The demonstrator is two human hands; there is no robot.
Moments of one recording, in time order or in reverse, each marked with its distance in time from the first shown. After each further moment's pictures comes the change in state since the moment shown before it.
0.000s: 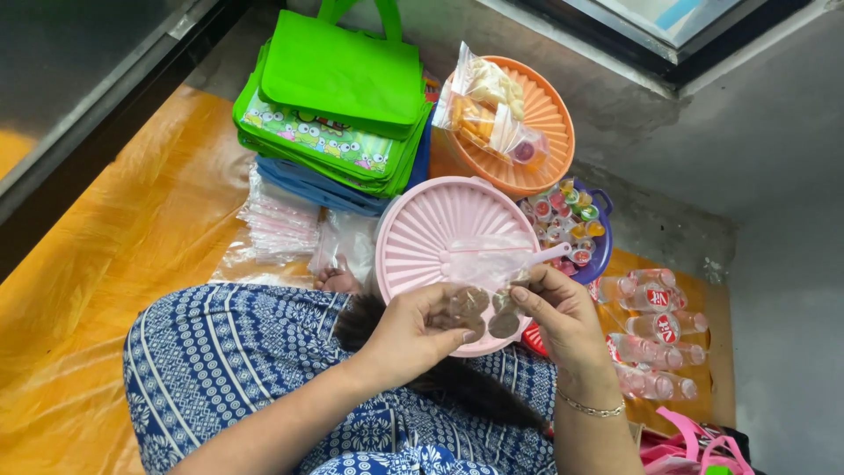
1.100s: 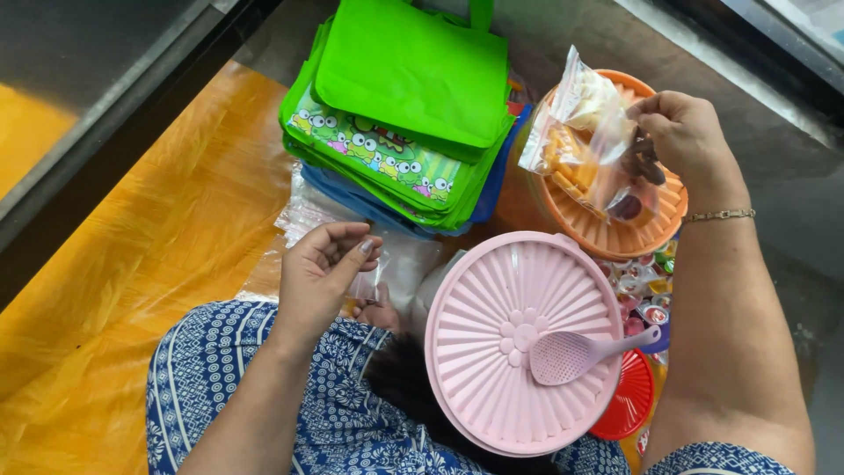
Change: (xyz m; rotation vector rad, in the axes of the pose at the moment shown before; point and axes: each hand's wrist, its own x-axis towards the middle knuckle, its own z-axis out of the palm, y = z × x) left_hand 0.044 0.004 -0.138 -0.039 0.646 0.111; right_hand 0.278 -0.015 -0.013 -0.859 -0.080 0.255
